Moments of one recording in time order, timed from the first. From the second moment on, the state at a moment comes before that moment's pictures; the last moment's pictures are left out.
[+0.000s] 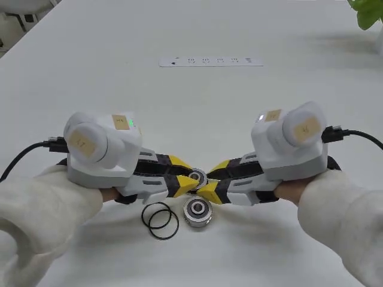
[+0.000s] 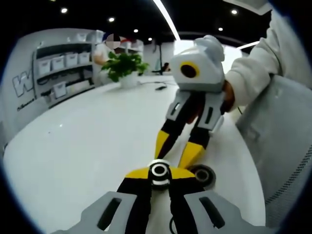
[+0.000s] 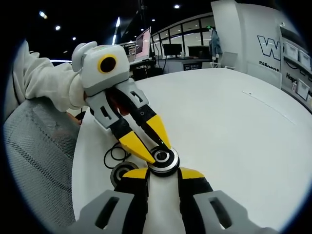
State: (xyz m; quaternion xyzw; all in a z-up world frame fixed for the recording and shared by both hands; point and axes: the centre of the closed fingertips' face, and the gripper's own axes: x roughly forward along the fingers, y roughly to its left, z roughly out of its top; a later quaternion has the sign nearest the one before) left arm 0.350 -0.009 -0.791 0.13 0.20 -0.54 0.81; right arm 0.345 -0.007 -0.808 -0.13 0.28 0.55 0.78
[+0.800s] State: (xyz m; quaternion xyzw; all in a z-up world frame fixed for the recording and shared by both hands) left arm 0.351 -0.010 -0.792 0.13 0.20 -0.53 0.82; right arm 0.346 -0.014 -0.813 -0.14 0.29 0.54 0.78
